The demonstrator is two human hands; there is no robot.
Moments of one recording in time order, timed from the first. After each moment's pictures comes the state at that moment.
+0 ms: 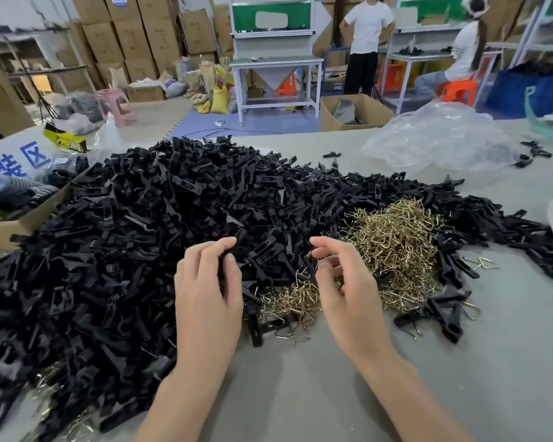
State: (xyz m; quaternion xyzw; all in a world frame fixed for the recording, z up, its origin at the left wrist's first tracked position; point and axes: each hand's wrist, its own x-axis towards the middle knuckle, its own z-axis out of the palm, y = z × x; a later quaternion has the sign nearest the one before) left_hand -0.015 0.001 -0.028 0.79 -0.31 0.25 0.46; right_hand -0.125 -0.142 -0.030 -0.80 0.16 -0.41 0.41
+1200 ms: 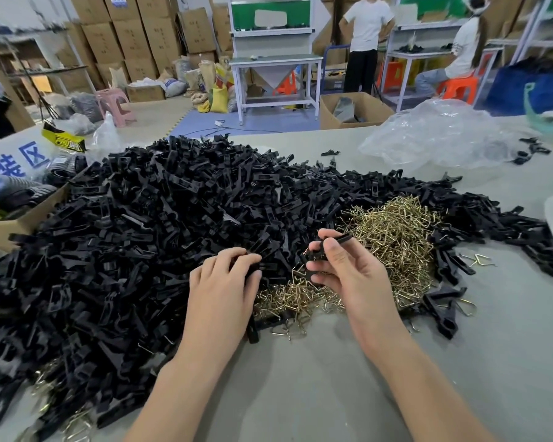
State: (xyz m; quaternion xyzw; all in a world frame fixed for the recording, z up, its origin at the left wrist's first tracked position) left_hand -0.010 -0.006 -0.031 0.88 -0.38 0.18 0.23; right_hand -0.128 -0.154 -0.012 -0.54 0.18 -0.34 0.75
